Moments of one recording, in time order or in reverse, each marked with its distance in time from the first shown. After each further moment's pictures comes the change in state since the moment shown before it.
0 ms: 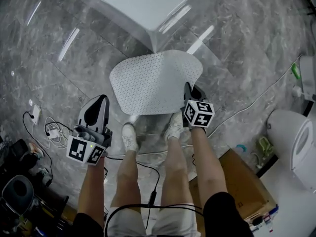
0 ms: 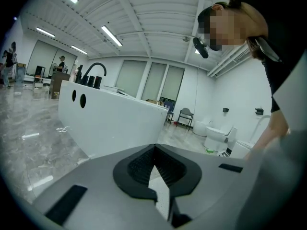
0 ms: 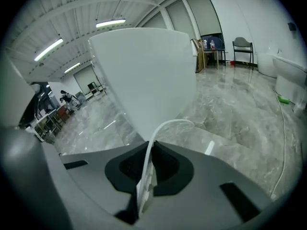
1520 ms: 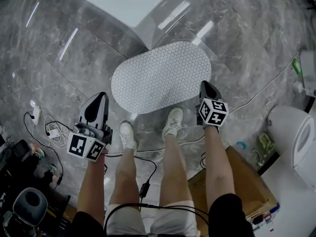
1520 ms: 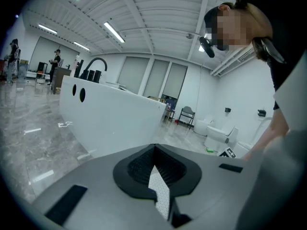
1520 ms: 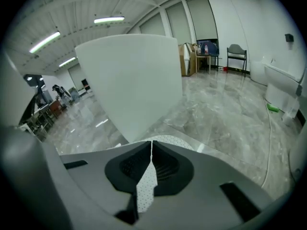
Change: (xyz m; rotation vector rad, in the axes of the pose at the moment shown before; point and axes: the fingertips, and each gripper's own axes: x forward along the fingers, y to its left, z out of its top) left arm 0.021 -0.018 -0.020 -0.038 0.041 0.019; right arm -0.034 -0.099 0.007 -0.028 0.000 -0.106
